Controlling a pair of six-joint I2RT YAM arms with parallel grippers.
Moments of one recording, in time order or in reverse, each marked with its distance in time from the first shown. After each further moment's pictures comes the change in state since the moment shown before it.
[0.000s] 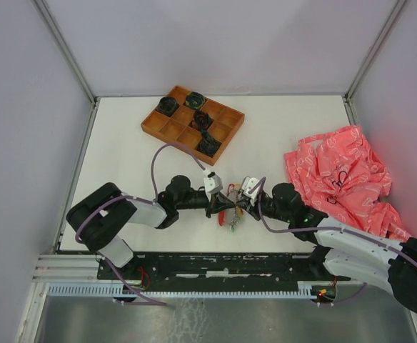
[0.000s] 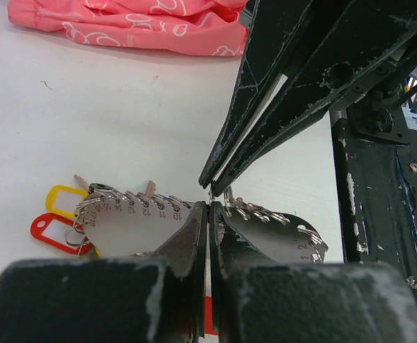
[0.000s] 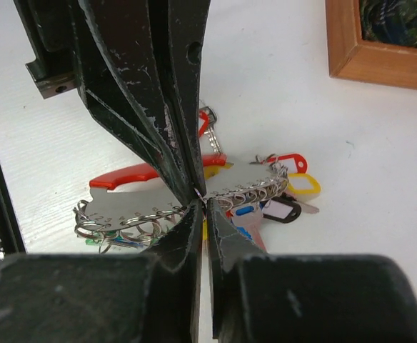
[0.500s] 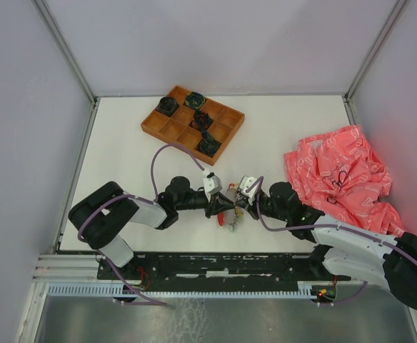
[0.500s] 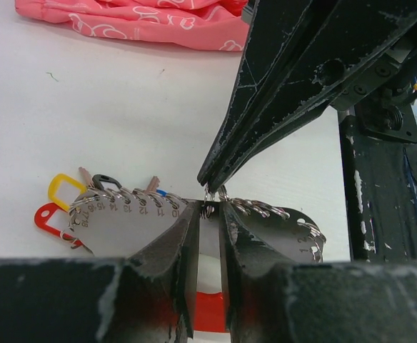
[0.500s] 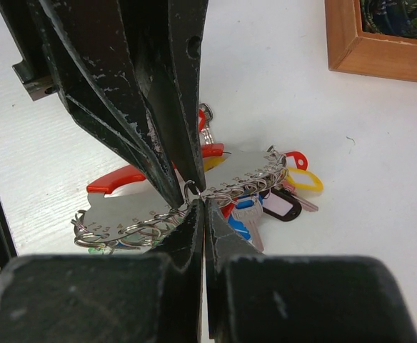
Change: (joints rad) left arm 0.000 0.006 -0.013 0.021 -0.016 0.000; right arm 0.000 0.026 0.008 0.009 0.018 0.000
